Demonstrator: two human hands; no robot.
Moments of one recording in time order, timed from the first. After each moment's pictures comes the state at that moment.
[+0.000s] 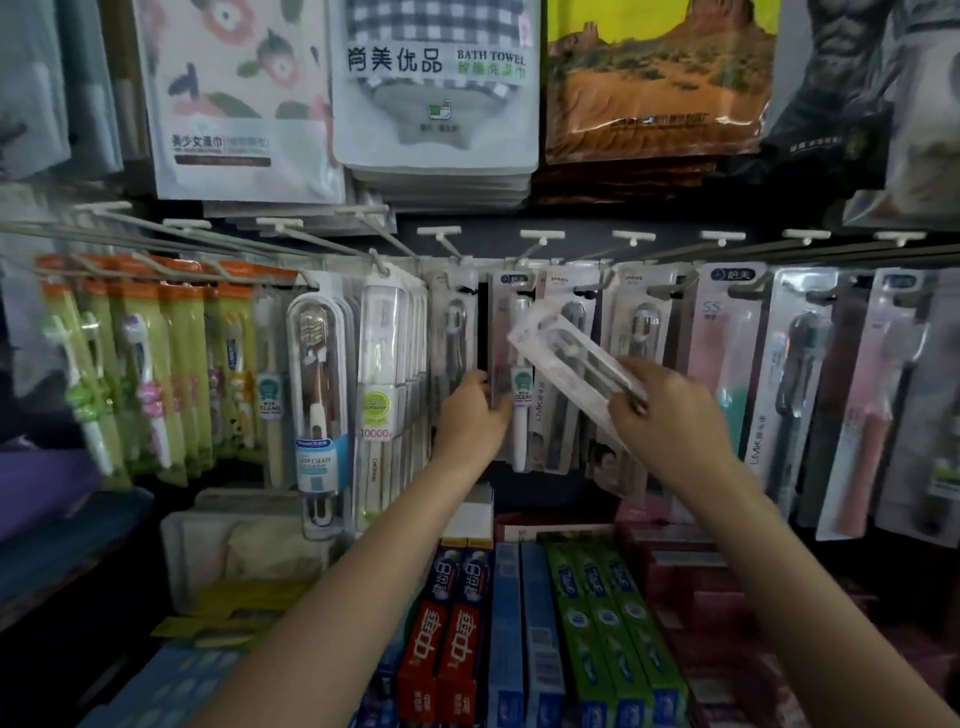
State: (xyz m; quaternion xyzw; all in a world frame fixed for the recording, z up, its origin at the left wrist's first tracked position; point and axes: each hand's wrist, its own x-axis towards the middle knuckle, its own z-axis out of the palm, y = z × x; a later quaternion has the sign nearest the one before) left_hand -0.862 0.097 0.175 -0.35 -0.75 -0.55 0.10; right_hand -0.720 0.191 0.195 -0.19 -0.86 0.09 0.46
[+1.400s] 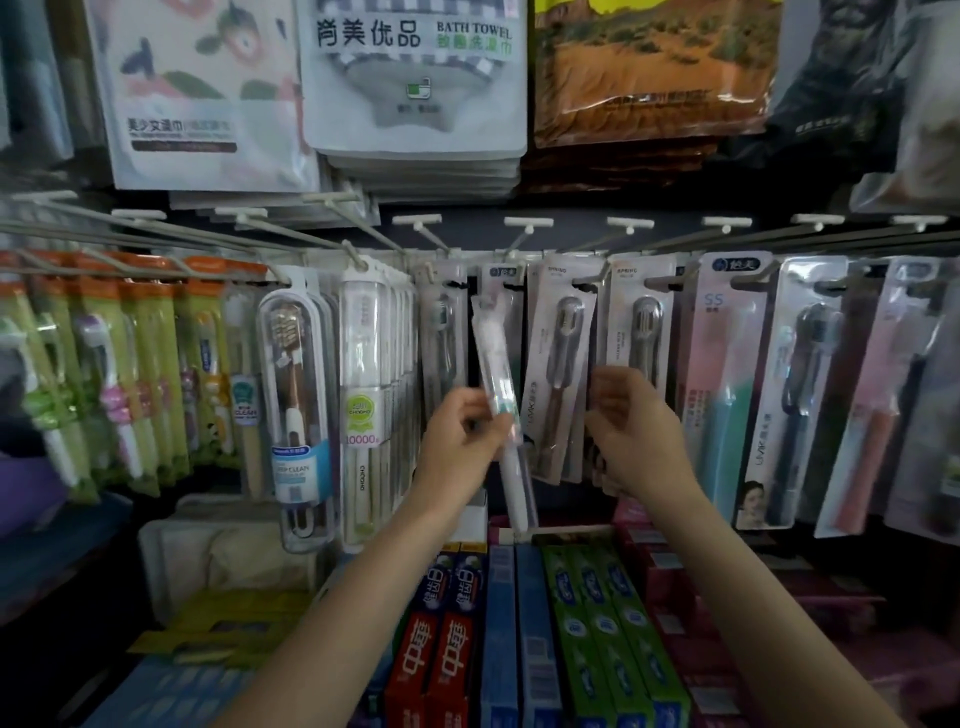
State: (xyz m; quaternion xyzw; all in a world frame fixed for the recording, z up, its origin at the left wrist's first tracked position) left_hand -0.846 0.077 0.156 -0.38 -0.63 -0.67 0.00; right_hand -0.748 0.202 0.168 -0.14 -0.80 0.35 0.47
